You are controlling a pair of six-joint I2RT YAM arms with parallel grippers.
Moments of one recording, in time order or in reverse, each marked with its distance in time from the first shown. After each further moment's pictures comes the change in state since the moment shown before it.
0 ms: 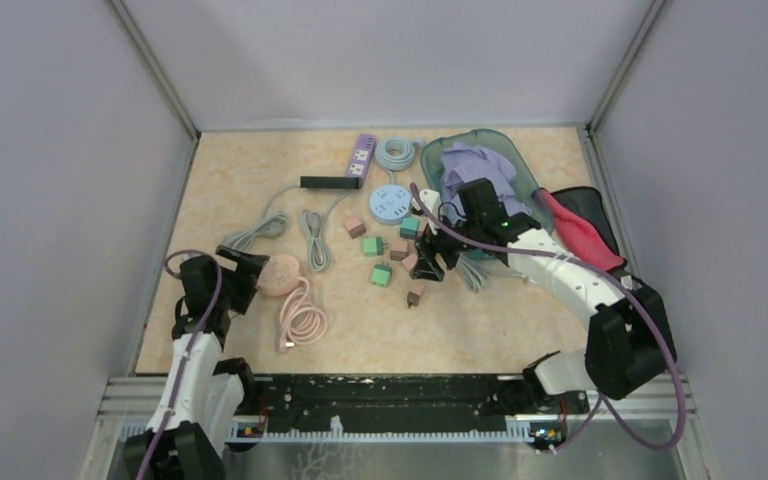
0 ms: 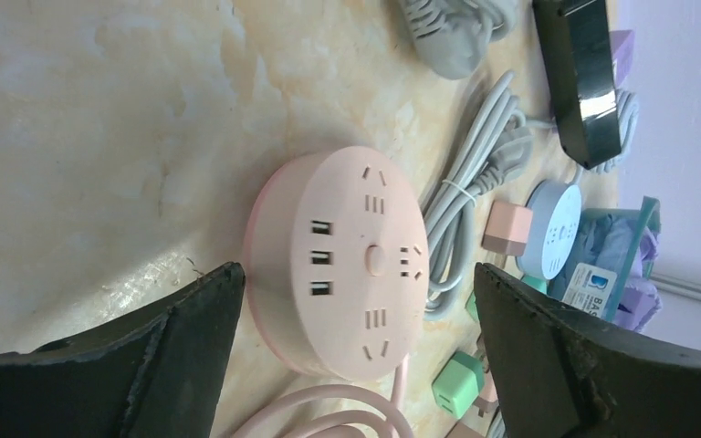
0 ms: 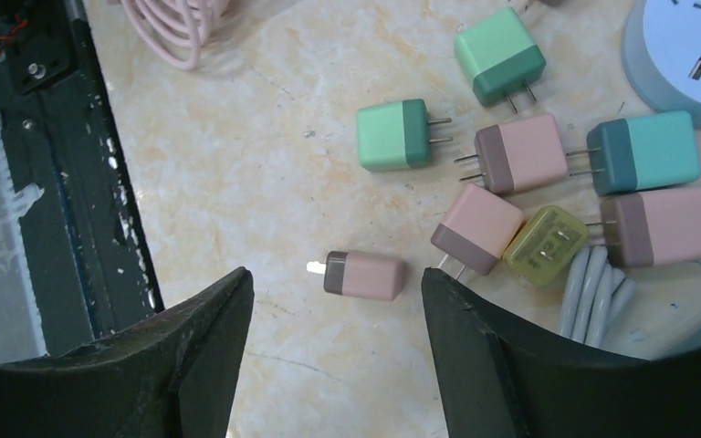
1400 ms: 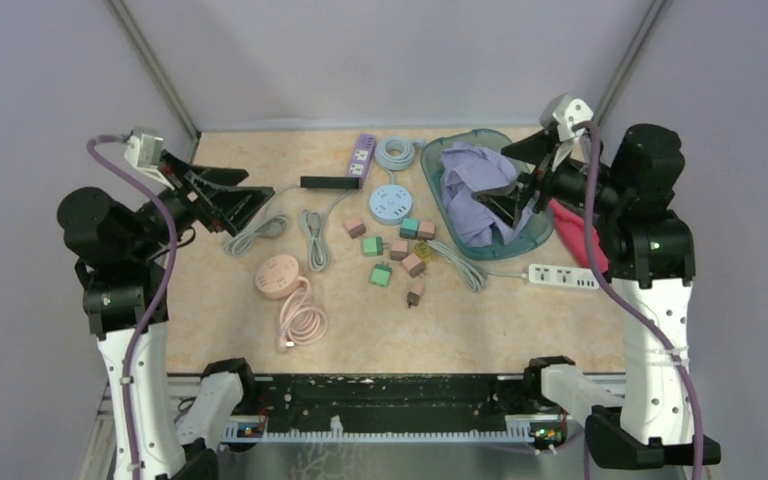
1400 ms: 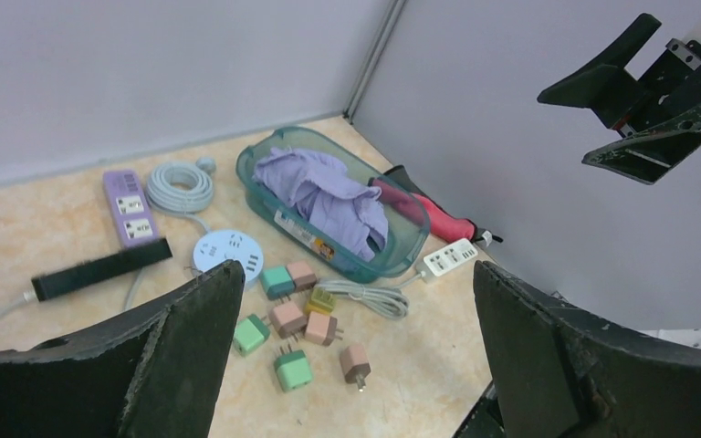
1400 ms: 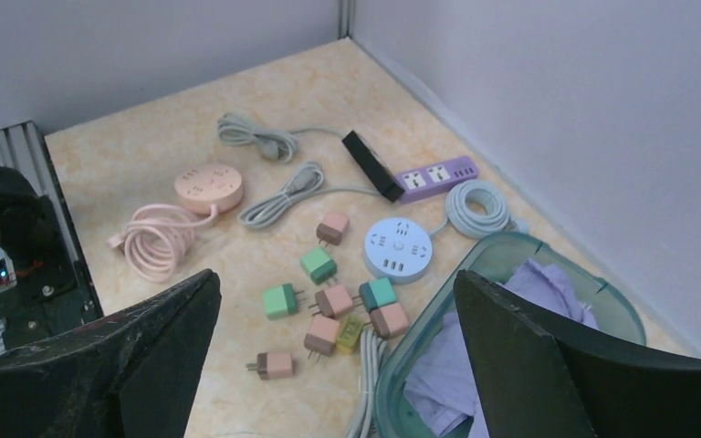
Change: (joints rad) left arm -0.038 0.046 0.966 -0.161 0.764 0.504; right arm -0.439 -0.375 0.547 -0.264 -0.235 0.077
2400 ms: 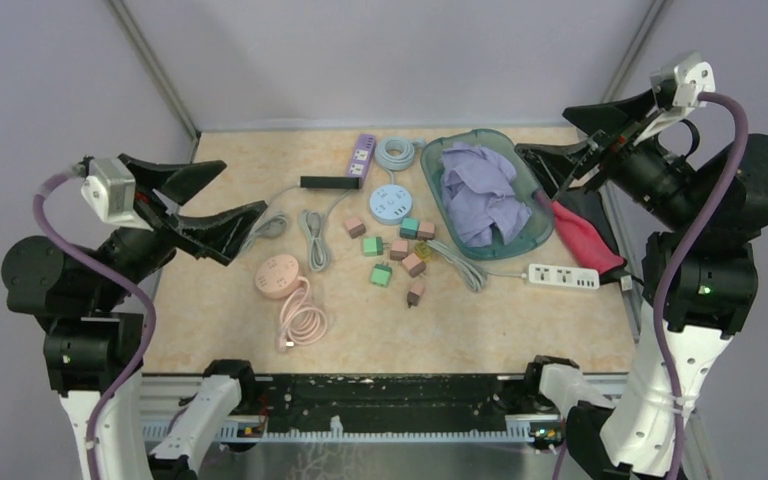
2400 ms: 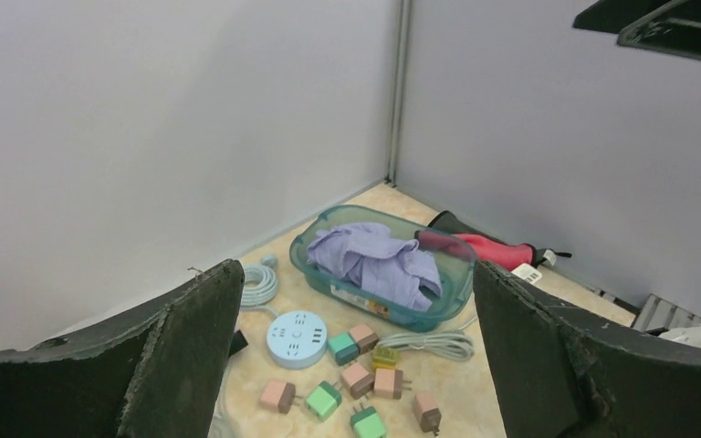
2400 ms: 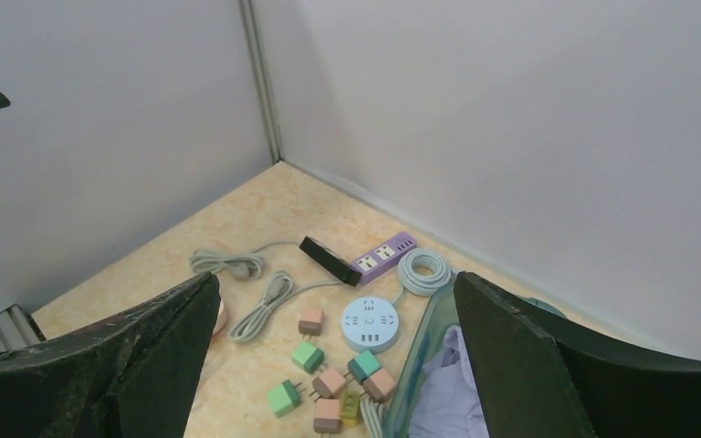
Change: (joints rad) left arm -0.206 -0.059 0.278 -0.105 -0.192 0.239; right arm -0.224 0.016 0.372 0.016 0.043 0.404
